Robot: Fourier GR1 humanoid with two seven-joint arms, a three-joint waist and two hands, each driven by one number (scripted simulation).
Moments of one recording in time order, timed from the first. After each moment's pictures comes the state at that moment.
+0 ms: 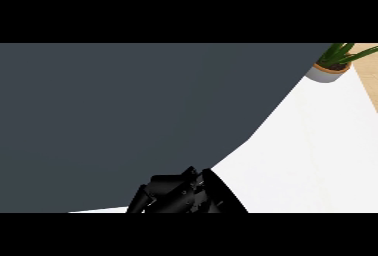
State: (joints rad) left arm 0.30 0.56 -0.30 -1.85 0.71 0.14 -0.55; right arm -0.52 -0.08 0.77 -2.10 0.13 -0.38 0.67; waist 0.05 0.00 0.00
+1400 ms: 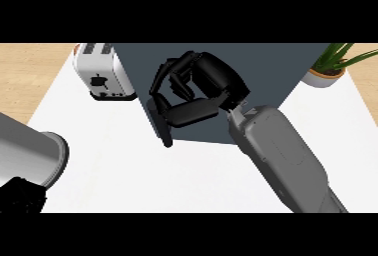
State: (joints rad) left arm 0.37 0.61 -0.18 -1.85 0.75 -0.02 -0.56; right arm -0.82 -0.06 0.31 -1.32 -0.33 0.13 0.20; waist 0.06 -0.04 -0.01
